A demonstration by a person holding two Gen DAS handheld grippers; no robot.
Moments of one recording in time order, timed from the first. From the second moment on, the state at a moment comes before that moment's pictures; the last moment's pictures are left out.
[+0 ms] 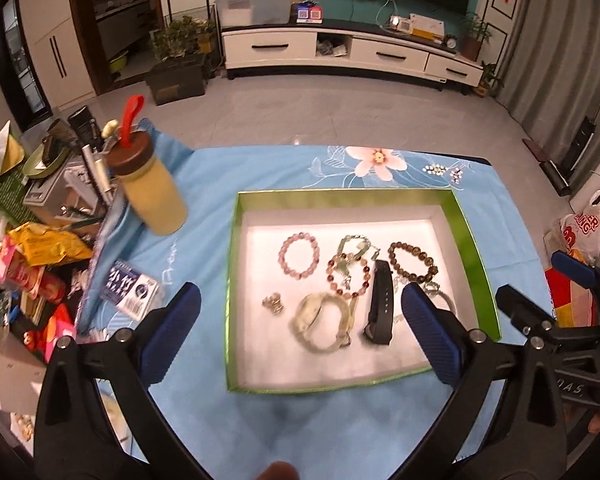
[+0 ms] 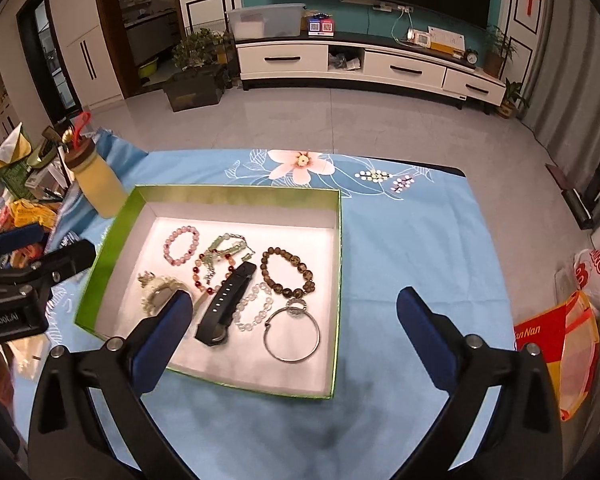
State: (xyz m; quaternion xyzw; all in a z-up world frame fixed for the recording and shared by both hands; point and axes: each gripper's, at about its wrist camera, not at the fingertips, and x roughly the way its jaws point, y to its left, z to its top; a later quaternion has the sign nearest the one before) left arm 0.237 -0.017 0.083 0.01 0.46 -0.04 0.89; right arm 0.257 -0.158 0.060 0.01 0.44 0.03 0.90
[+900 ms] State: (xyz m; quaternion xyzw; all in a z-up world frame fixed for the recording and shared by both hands) left arm 0.227 -0.009 0.100 0.00 0.48 -0.03 0.88; right arm 0.249 -0.150 0.086 0.00 0.44 0.02 0.90
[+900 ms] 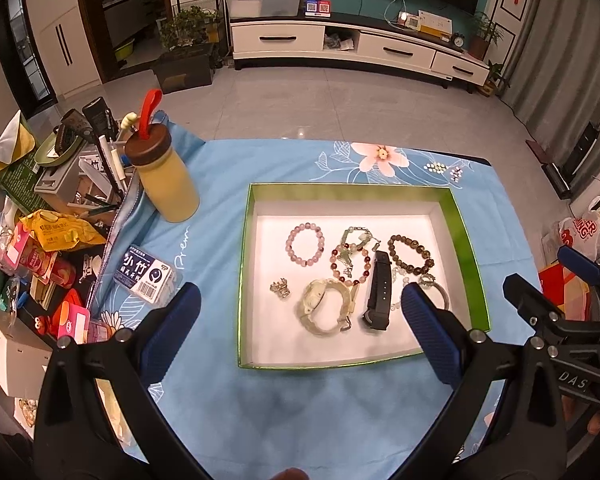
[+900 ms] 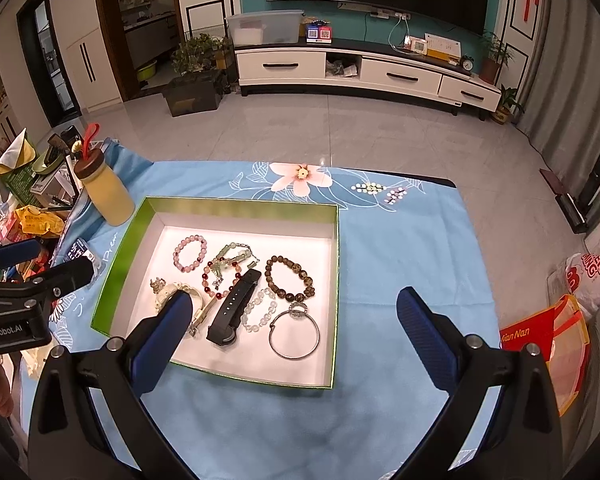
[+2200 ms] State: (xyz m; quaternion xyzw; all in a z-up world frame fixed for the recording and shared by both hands) left arm 0.235 -0.009 0.091 0.00 0.49 -0.03 0.87; right arm 0.253 -0.154 0.078 0.01 0.45 0.02 0.89
